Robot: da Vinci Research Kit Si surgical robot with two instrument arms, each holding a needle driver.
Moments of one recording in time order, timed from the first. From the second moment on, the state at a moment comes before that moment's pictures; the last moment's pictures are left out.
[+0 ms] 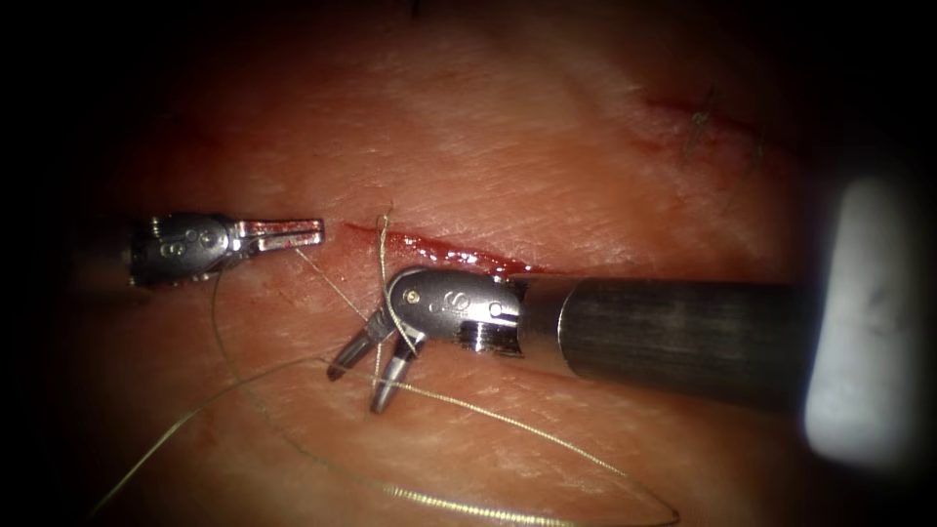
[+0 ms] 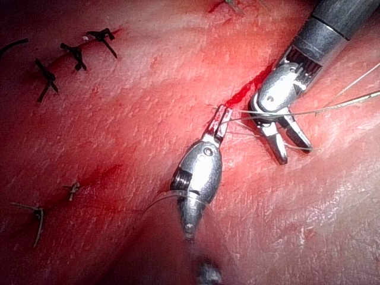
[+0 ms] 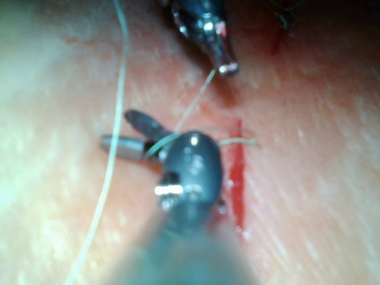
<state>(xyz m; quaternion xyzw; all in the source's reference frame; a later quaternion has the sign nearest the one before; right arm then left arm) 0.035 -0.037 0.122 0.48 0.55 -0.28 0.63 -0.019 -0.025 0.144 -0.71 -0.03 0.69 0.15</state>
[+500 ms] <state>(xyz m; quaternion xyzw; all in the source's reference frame) 0.037 -0.035 0.123 0.47 0.53 -0.26 0.66 -0.019 -0.025 0.143 -0.71 -0.03 0.69 0.15</state>
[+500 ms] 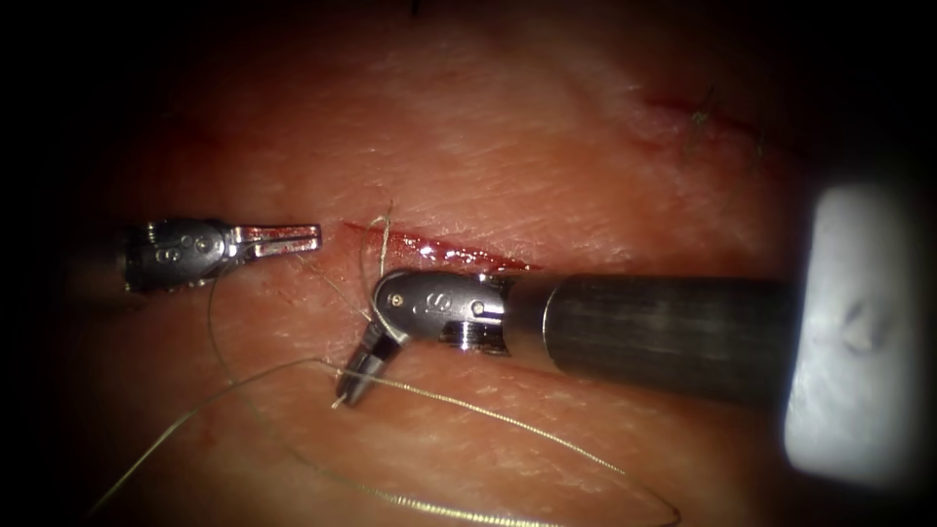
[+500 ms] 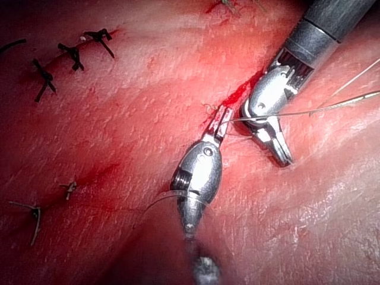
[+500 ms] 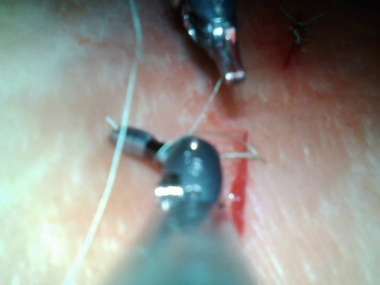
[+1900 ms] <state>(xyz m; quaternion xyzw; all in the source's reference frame) 0.031 -0.019 0.125 0.37 0.56 -0.13 0.72 -0.019 -0.043 0.132 -0.72 -0.07 0.68 0.15</state>
